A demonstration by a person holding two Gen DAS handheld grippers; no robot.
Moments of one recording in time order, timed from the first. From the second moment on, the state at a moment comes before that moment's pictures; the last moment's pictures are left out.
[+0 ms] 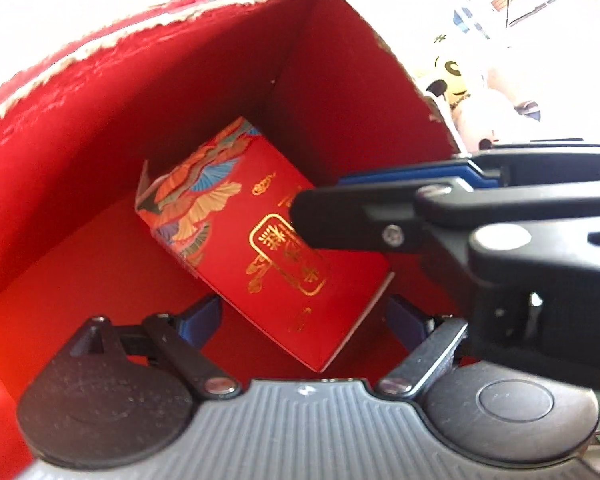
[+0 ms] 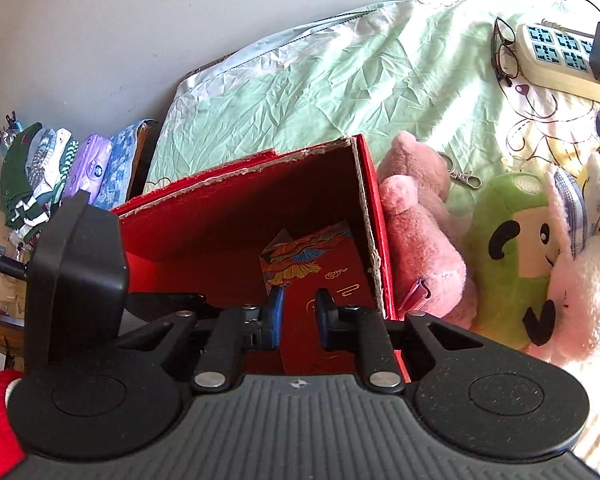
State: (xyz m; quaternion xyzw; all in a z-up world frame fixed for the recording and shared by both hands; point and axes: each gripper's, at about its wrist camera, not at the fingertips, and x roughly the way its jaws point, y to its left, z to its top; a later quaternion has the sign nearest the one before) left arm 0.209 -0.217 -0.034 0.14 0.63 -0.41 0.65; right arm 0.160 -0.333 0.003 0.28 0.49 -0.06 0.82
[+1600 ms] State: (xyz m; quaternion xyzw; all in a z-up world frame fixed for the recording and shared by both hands) left arm 0.147 -0.222 0.006 0.16 0.60 -0.40 0.67; right arm 0.146 -0.324 0.003 0.22 0.41 -0.12 0.88
